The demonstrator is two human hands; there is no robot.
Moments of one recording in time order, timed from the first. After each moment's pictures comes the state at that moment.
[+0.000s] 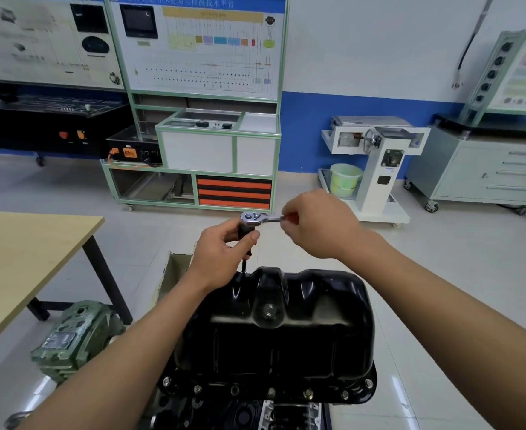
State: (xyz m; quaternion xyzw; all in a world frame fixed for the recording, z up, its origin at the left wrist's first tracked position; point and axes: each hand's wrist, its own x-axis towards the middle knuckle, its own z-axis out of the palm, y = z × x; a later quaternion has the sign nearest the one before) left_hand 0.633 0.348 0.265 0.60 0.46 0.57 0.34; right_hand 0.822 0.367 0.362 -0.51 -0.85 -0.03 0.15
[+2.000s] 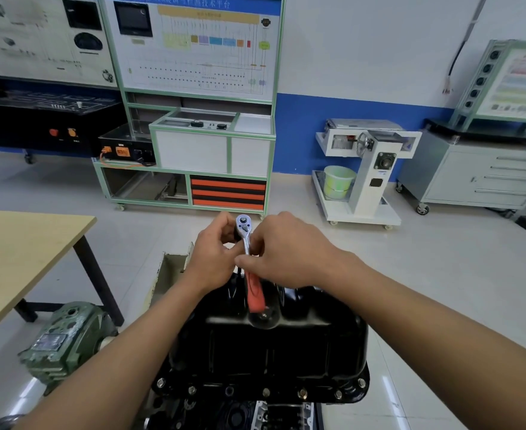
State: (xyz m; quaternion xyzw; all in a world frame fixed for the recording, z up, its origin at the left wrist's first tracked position) left_hand 0.631 0.348 0.266 0.61 0.45 0.56 0.34; right_hand 0.788 0.317 0.367 -0.48 -0.86 0.07 0.13
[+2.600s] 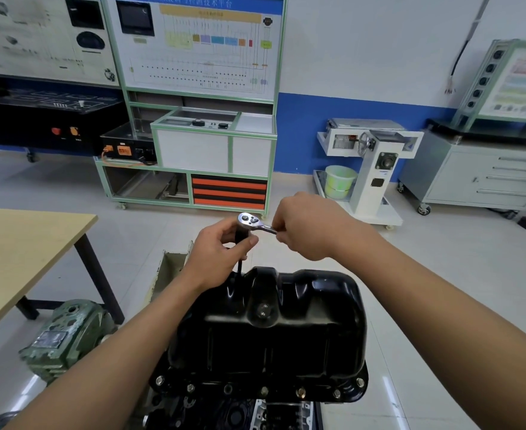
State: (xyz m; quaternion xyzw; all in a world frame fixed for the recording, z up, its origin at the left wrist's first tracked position) left_hand 0.631 0.347 0.267 0.63 0.44 0.55 0.34; right_hand 0.809 0.350 0.386 -0.51 -0.86 -0.04 0.01
